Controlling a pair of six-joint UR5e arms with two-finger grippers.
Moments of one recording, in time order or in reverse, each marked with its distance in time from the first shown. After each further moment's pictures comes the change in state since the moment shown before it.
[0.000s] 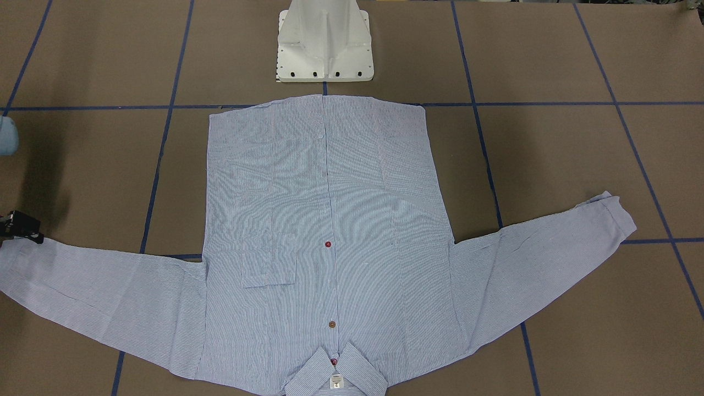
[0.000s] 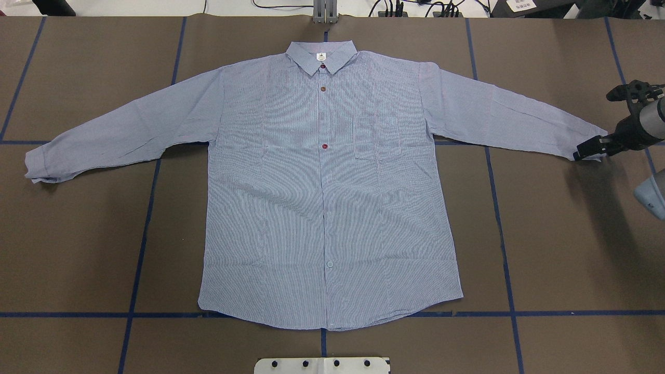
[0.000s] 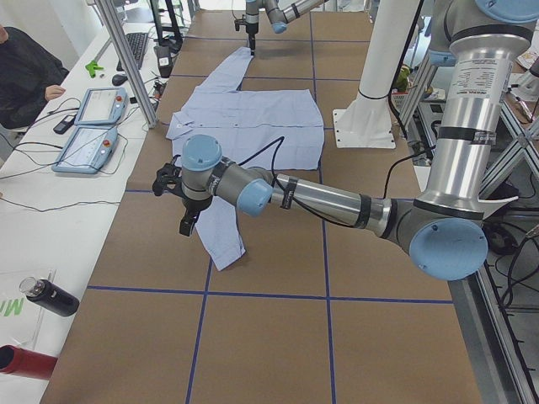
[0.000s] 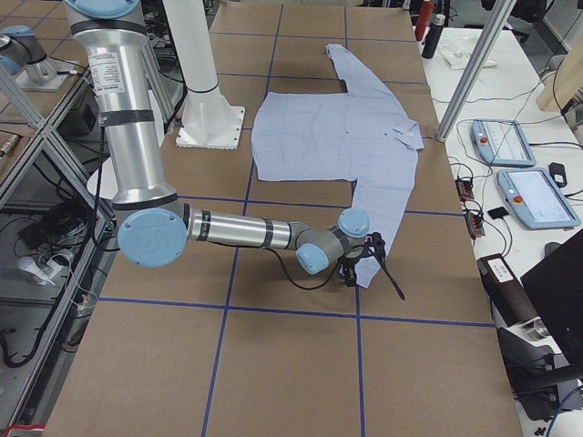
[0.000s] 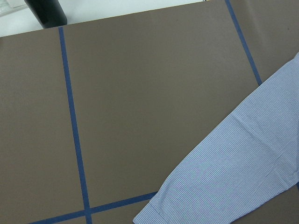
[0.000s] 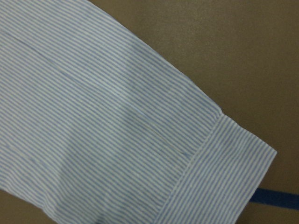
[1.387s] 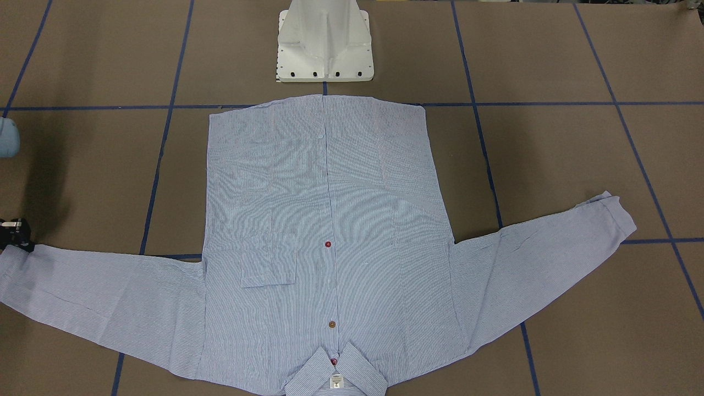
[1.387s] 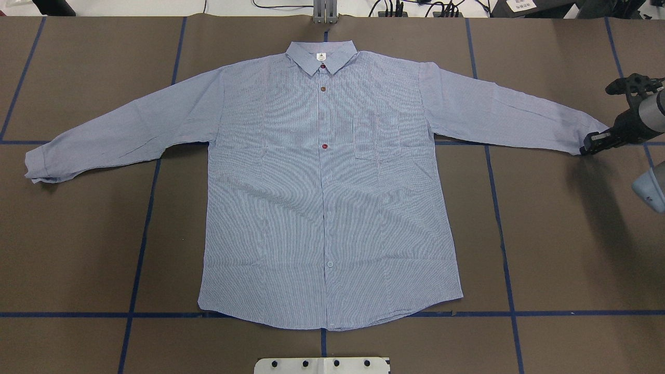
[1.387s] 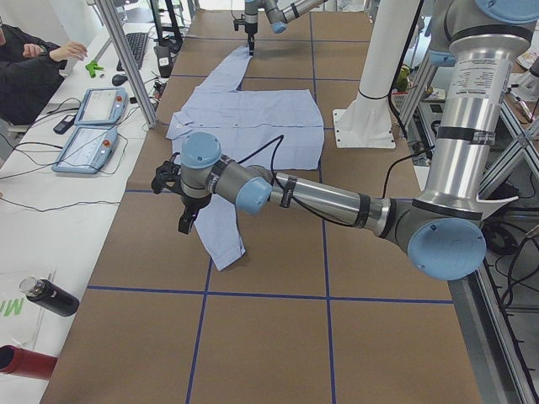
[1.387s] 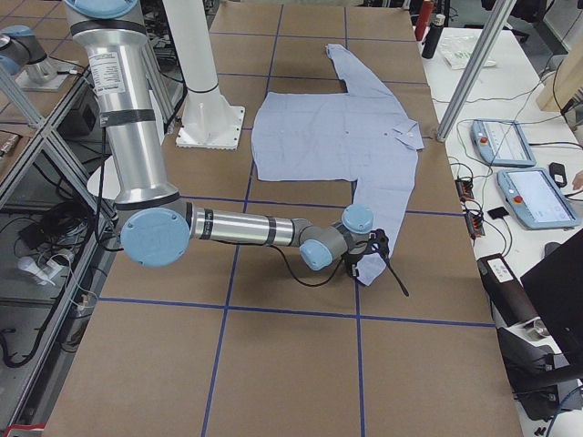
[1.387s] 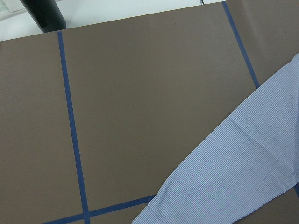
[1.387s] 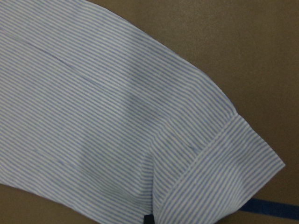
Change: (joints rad) left arm 0.000 -0.007 -0.002 0.000 0.002 -0.002; right arm 0.021 0.018 0.012 -0.030 0.020 0.000
